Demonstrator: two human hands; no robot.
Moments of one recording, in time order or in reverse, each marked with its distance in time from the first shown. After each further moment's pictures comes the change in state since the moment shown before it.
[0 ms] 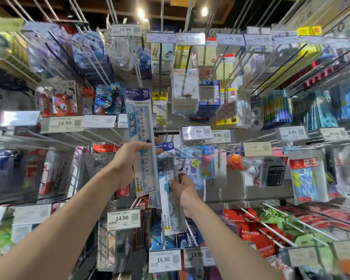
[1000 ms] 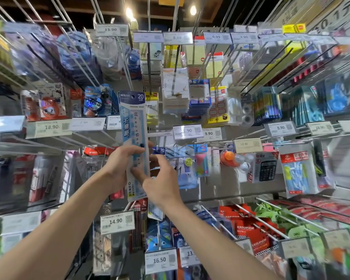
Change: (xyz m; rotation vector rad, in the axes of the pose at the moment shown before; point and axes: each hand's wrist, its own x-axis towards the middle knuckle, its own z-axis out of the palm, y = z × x) left_hand 0.004 -0.008 -0.001 0.008 -0.046 -0.012; right_hand -0.039 -0.041 0.025 -0.063 0.086 -0.564
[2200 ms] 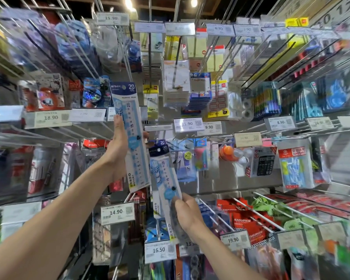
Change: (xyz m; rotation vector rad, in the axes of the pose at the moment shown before) left_hand -0.006 0.013 0.004 0.019 0.092 0.025; right_hand -0.062 0.074 -0.043 0.031 -0.087 0.623
